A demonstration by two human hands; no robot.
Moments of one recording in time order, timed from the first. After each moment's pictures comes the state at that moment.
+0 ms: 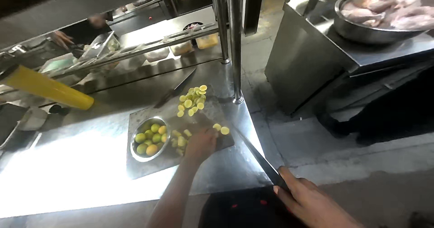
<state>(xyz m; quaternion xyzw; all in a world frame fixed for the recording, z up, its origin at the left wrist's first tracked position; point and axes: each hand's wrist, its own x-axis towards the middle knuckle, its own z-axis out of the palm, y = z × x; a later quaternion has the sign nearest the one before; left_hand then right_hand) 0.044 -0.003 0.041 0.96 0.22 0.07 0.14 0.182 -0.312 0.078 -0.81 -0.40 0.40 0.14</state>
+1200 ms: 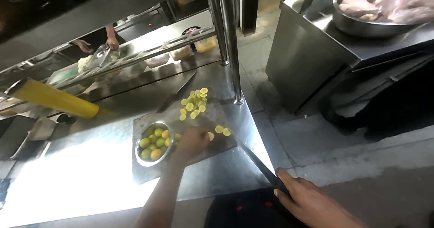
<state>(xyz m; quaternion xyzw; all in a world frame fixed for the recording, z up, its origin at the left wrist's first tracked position) 0.039 0.043 0.066 0.95 0.25 -0.03 0.20 0.174 -0.303 0.072 -0.80 -0.42 0.41 0.12</state>
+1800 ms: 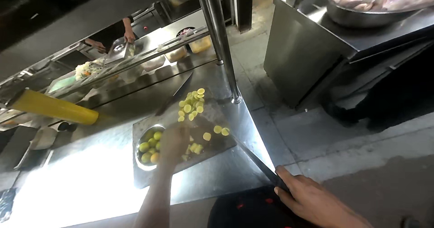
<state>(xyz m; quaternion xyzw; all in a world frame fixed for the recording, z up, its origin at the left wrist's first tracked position) 0.024 0.039 0.127 0.91 0.39 0.06 0.11 0.175 -0.302 0.065 -0.80 -0.42 0.41 0.12</state>
